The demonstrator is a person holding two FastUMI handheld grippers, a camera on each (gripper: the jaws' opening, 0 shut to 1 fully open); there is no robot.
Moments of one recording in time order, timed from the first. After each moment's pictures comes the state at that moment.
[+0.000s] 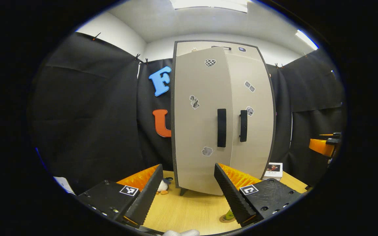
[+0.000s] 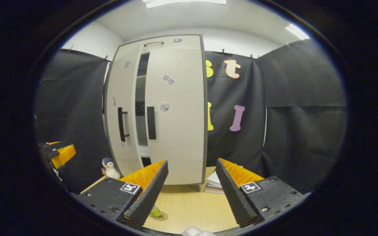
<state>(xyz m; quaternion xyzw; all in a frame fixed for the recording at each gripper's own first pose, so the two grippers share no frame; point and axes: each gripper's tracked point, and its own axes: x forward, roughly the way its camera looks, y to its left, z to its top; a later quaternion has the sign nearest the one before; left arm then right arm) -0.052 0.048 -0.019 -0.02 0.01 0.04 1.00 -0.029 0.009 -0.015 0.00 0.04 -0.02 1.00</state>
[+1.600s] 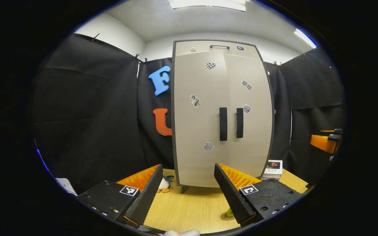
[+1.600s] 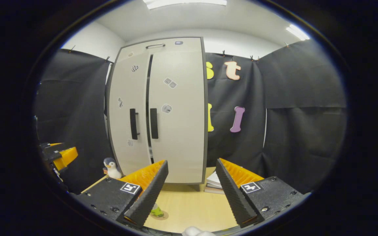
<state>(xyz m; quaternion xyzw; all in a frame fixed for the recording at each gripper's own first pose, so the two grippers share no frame) -0.066 0.043 -0.022 -0.01 0.02 0.04 1.00 -0.044 0.013 -0.007 0.00 0.04 -0.02 1.00</state>
